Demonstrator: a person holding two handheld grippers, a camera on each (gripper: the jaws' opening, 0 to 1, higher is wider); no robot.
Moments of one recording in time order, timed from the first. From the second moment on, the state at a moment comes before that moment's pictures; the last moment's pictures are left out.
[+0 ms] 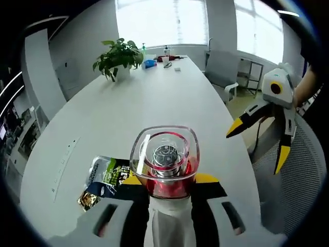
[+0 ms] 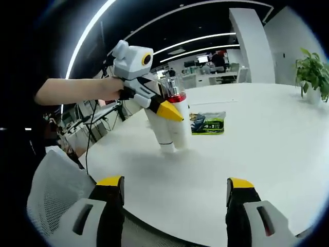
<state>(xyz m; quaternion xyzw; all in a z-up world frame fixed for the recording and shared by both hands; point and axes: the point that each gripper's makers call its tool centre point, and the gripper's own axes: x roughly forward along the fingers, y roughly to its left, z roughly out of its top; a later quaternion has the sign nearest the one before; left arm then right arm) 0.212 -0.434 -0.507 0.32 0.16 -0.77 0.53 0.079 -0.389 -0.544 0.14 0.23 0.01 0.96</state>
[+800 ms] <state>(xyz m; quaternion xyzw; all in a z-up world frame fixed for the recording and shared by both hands) 0.214 -0.436 -0.519 0.33 0.16 -0.77 0.53 0.078 -0.388 -0.543 0.15 0.23 0.01 0.96</state>
